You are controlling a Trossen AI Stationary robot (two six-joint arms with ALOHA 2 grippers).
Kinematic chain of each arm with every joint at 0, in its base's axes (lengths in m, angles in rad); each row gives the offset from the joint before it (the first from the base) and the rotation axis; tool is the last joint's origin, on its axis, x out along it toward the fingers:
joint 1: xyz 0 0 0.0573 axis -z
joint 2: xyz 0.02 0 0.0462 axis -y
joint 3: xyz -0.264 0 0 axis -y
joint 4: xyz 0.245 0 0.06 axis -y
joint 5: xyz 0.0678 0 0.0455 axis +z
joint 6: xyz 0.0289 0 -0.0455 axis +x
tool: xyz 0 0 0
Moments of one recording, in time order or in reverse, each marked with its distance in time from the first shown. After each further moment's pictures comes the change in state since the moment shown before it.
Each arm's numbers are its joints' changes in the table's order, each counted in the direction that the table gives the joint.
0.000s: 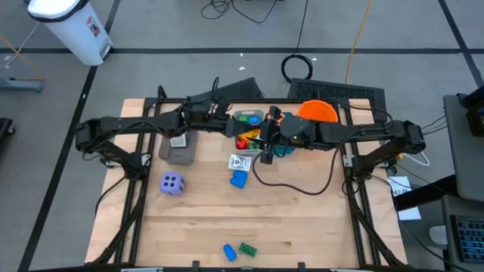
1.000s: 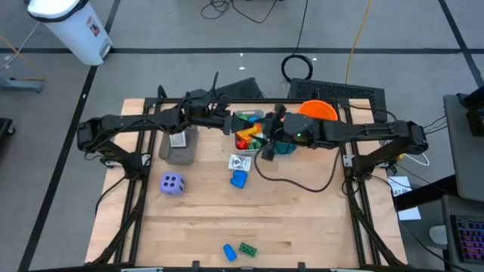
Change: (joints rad) left arm -0.038 -0.013 0.000 0.032 -0.131 0.051; right arm 0.038 0.040 0.000 -0.042 -0.068 0.048
